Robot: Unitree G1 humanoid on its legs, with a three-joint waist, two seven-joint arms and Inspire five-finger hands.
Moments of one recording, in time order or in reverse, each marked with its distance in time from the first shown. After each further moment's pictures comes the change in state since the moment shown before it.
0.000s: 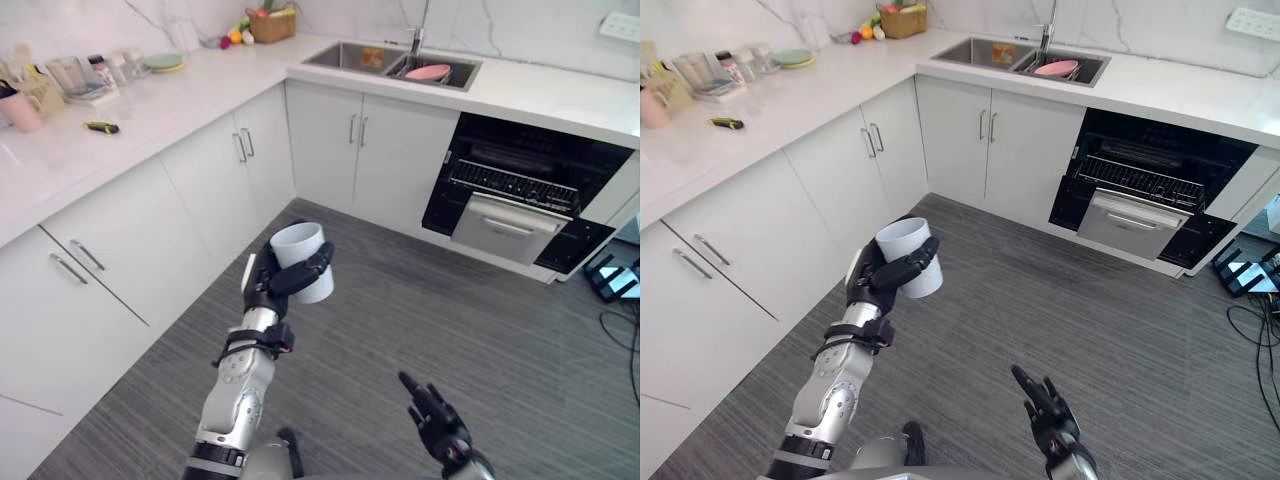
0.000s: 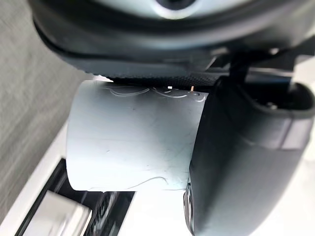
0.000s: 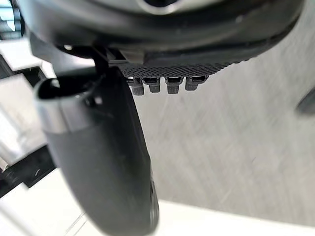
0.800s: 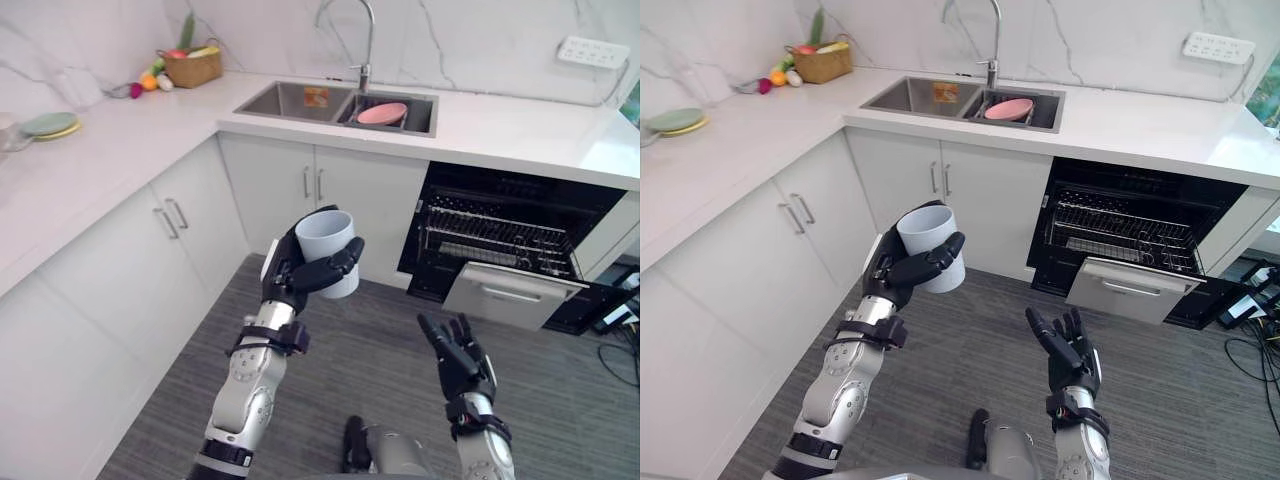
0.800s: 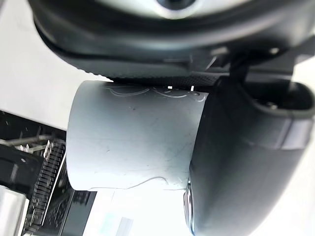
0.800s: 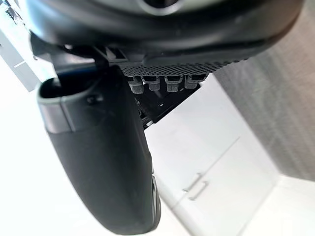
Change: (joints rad) left arm -0.071 -0.048 -0.144 -0.042 0.064 -0.042 -0.099; right arm 0.232 0.092 0.012 -0.764 -0.082 -0.039 -0.133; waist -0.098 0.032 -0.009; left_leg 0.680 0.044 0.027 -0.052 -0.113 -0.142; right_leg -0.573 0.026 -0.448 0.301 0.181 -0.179
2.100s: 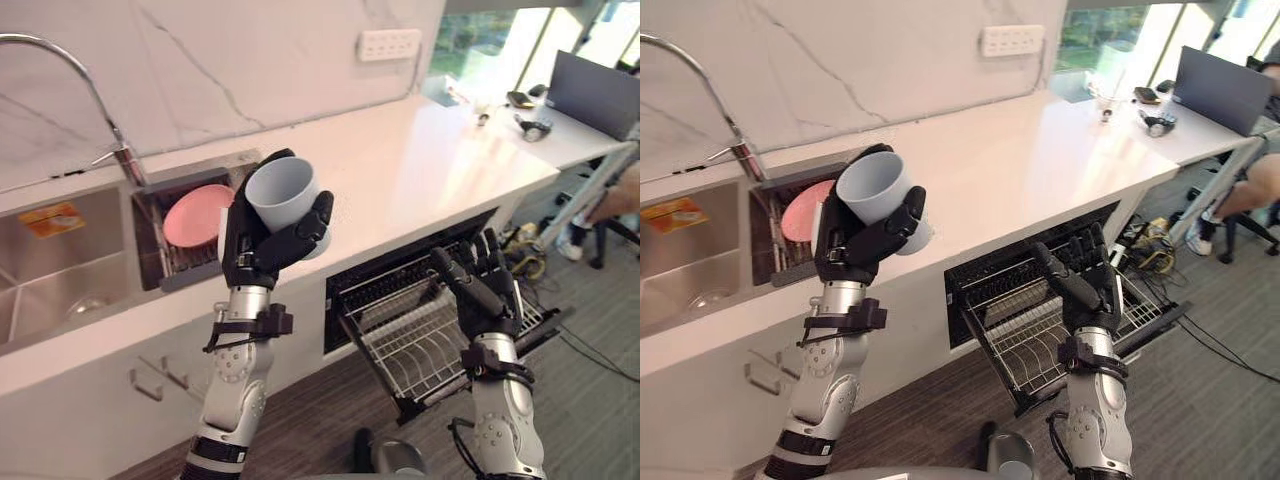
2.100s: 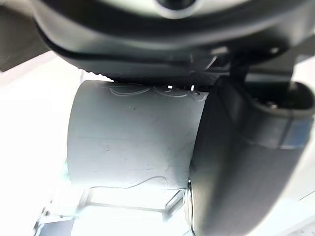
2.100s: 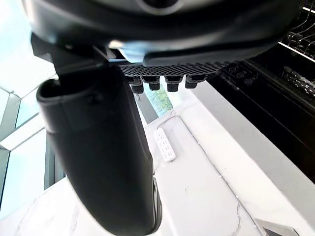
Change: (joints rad) left arm 0.004 0.028 0.077 -0.111 0.075 -0.233 0.131; right arm -0.157 -0.061 -0.009 -0.186 -0.037 -0.016 0.019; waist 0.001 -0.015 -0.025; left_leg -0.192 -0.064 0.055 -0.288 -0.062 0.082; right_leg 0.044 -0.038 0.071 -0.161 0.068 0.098
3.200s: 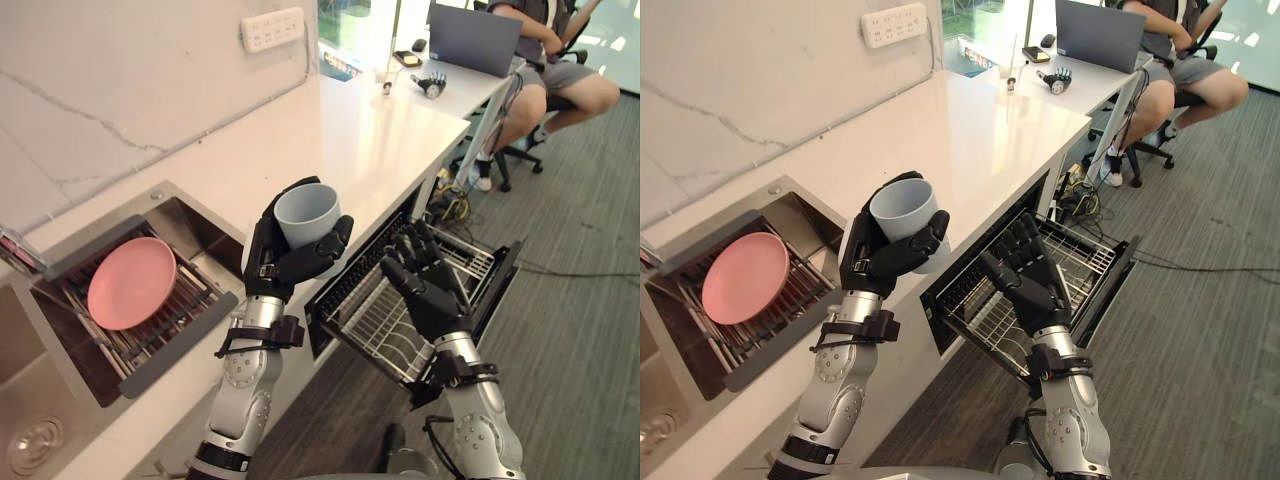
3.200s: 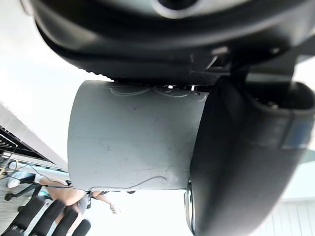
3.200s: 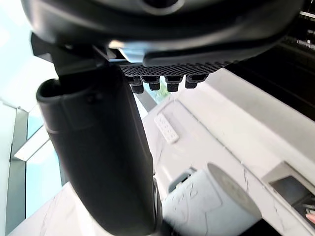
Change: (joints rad) left arm 0.013 0.000 -0.058 0.074 0.015 0.058 -0.038; right arm 0.007 0.024 0.086 -0.064 0.077 0.155 0.322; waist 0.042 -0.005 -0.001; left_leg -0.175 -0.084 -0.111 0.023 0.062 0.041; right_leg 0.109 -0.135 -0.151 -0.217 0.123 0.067
